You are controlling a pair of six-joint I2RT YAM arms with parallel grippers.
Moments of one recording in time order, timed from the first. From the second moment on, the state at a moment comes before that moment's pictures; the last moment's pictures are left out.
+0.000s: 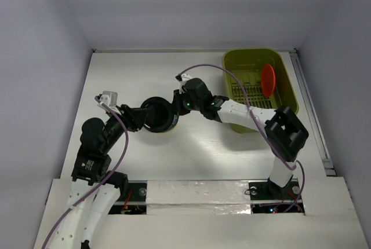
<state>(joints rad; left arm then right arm) -0.24 0.44 0.63 -0.29 0.27 -0.47 0.83 1.80 1.28 0.01 -0.17 0.50</state>
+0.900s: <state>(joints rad) -0.24 0.44 0.63 -0.29 0.27 -0.47 0.83 1.91 1.27 0.04 -0.06 0.56</state>
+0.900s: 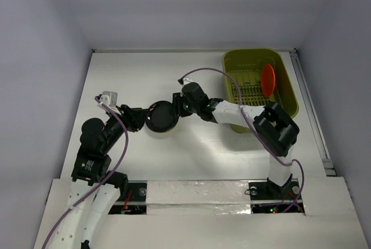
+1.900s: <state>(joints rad) -0.26 0.36 0.63 -0.29 0.24 -0.47 0.25 1.26 1.10 -0.17 0.56 0.43</state>
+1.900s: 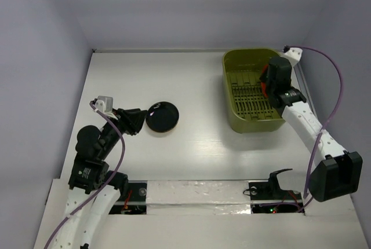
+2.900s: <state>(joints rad) -0.38 0.26 0.63 -0.31 0.20 -0.46 0.09 1.64 1.25 -0.32 0.63 0.28</state>
